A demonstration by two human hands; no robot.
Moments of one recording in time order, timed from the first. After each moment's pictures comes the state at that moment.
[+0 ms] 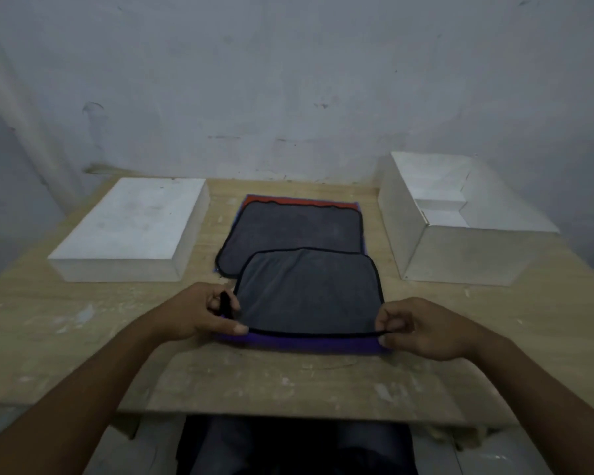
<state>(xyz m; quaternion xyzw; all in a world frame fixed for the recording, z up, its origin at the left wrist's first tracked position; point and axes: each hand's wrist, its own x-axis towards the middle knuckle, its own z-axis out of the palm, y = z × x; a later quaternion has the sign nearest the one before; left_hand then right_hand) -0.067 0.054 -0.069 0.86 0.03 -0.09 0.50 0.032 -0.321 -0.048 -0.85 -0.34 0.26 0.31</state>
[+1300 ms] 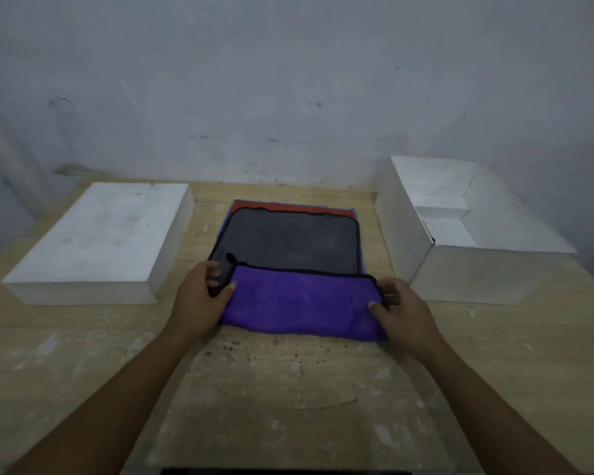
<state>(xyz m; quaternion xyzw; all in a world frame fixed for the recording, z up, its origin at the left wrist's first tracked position) 0.014 0.044 -0.116 0.86 0.20 0.20 0.43 0.086 -0.280 -0.099 -0.90 -0.07 0.02 0.43</state>
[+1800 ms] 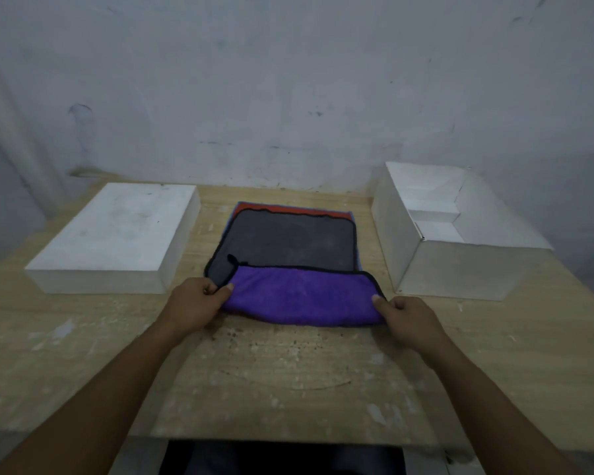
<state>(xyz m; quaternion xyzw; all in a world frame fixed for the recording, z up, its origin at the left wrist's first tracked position) -0.026 0.035 -0.083 0.86 0.25 0.08 0.43 0.057 -0.293 -0.076 -0.94 0.00 0.06 0.34</state>
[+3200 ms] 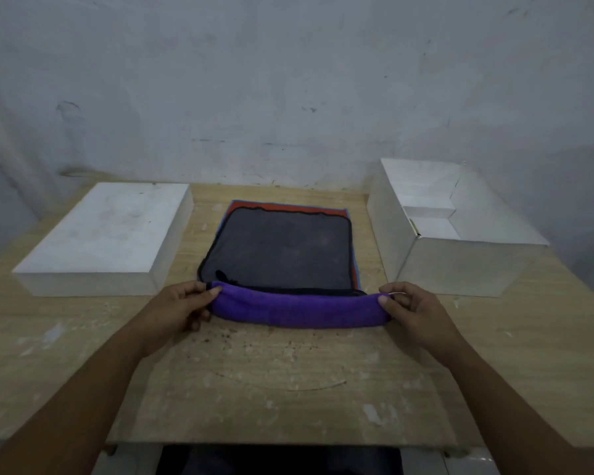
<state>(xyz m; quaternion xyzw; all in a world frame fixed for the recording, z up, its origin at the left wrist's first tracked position) -0.038 0.053 -0.084 0.71 0.22 -0.01 0.67 0.074 -0.324 -0.095 -0.78 -0.12 0.09 0.61</state>
